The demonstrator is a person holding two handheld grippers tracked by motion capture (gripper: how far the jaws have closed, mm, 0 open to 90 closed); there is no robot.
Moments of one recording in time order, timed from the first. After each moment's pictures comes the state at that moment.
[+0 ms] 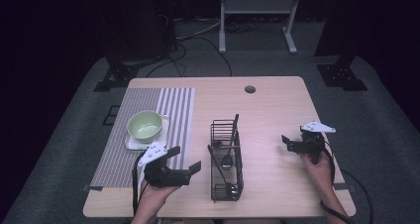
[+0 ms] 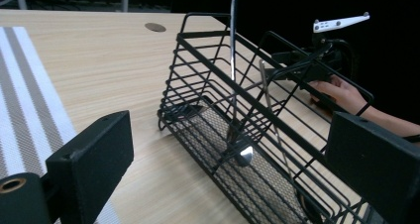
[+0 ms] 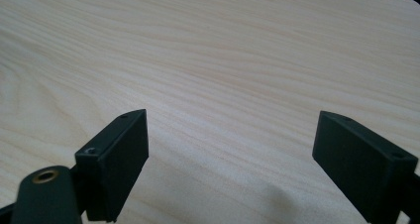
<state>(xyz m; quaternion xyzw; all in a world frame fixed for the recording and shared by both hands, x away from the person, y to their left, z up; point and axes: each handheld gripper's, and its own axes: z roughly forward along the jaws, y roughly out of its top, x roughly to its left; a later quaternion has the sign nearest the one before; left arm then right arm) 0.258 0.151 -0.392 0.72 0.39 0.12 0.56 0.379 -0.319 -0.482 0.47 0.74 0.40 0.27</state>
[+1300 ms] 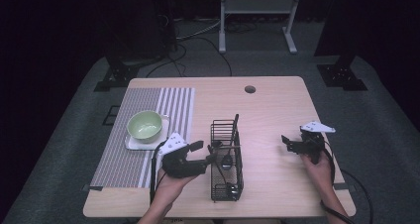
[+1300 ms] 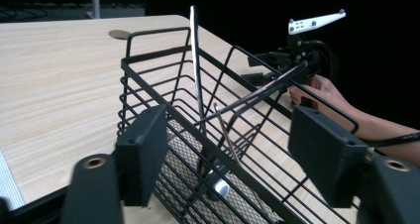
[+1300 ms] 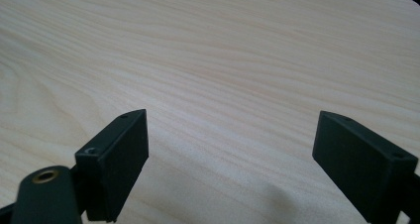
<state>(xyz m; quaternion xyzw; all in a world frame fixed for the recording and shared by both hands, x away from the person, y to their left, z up) 0.279 0.113 -0.385 0.74 0.35 0.10 0.57 0.379 -0.318 -0.482 0.47 0.74 0.39 0.28</state>
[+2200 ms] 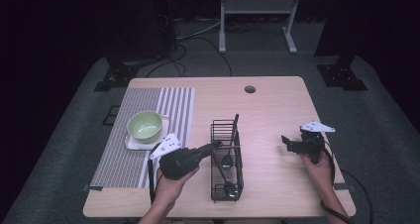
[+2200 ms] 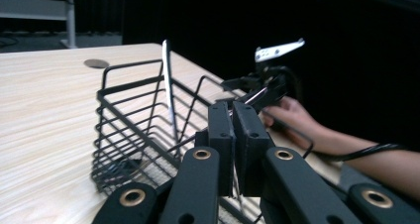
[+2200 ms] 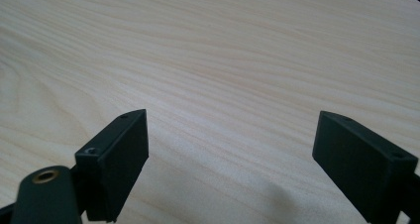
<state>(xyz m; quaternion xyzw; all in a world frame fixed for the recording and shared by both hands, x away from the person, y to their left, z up) 0.272 0.120 -0.379 0.71 0.31 0.08 0.63 0.379 -0.318 -0.482 0.47 0.74 0.39 0.27</state>
